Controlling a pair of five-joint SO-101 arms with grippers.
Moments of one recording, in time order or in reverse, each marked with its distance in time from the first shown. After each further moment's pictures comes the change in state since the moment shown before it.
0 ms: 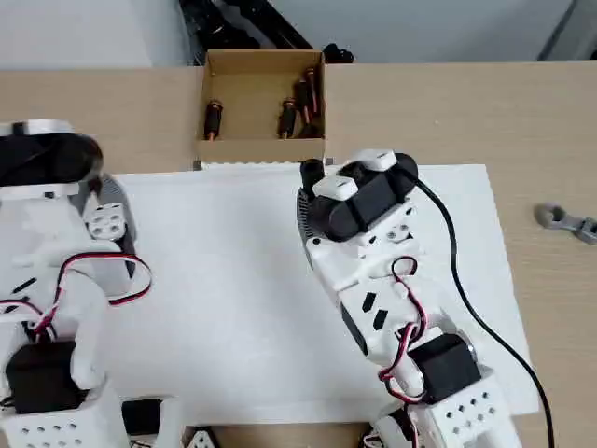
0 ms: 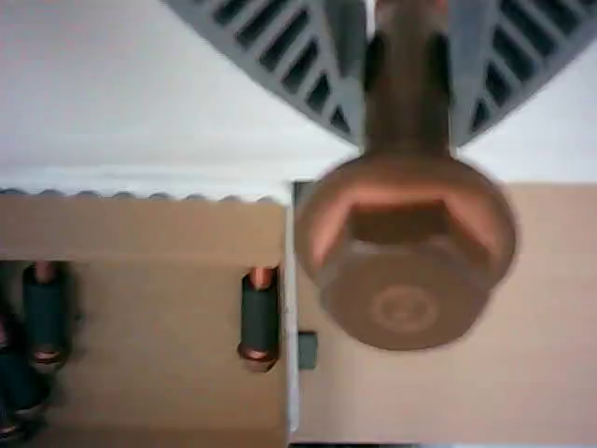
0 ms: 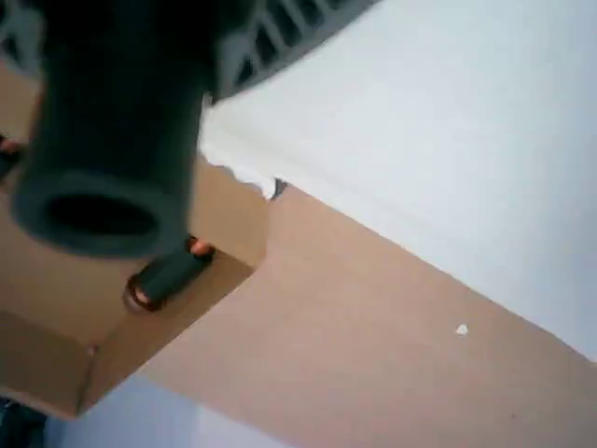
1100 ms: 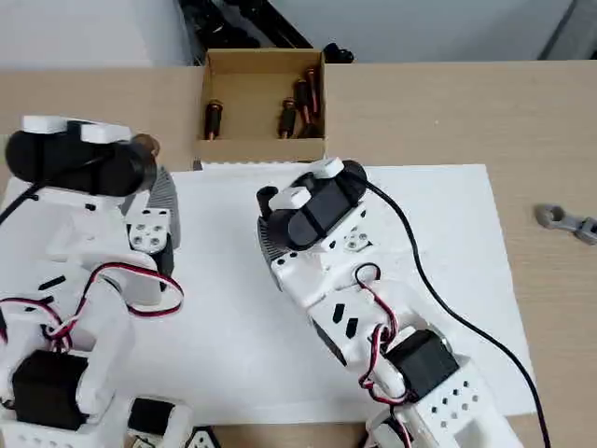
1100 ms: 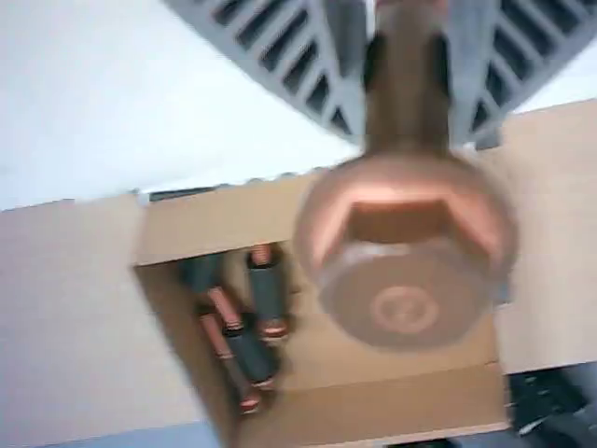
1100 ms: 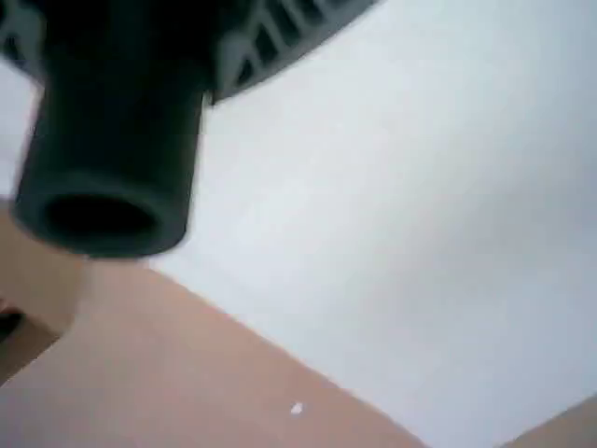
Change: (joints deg) left arm 14.2 0.0 -4.9 1.4 0.0; right arm -9.3 3.7 0.1 2.6 -4.0
